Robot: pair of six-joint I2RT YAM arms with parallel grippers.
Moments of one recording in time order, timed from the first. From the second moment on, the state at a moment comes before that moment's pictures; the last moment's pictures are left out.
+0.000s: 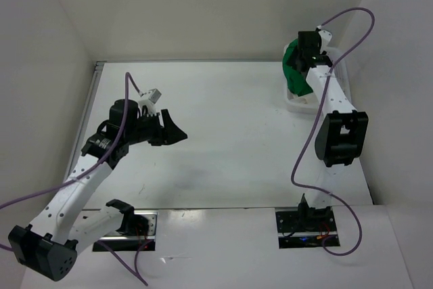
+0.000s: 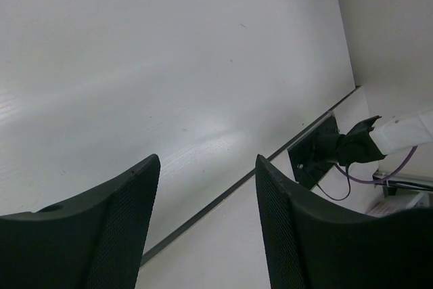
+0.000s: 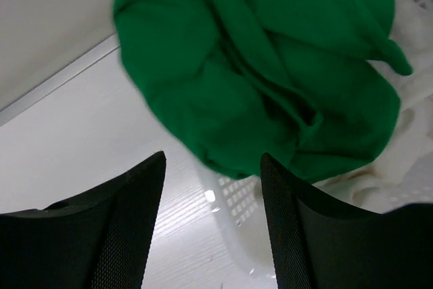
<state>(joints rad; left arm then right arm) -0.34 0.94 0.93 -0.54 0.45 -0.53 0.05 1.88 1.75 -0.48 0.38 0.47</state>
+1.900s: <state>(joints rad) -0.36 1.05 0.95 -0.53 0.39 -0.52 -0.19 1.71 1.64 -0.35 0.03 0.55</state>
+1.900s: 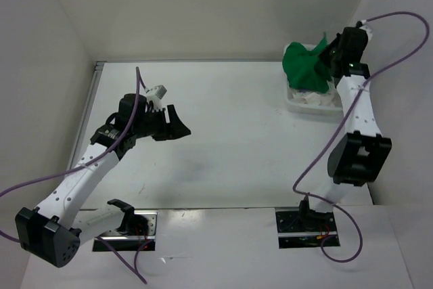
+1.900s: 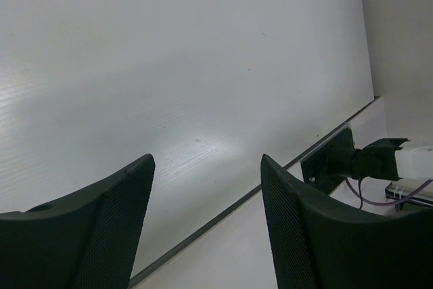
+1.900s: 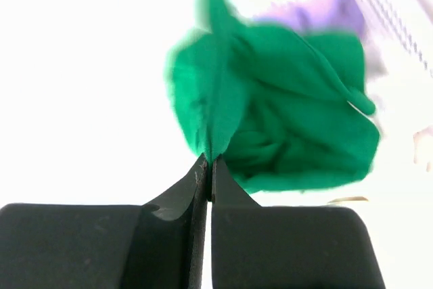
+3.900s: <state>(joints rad) -0.57 1.46 0.92 -0.40 0.18 -0.55 0.24 1.45 1.36 -0.28 -0.19 0.68</state>
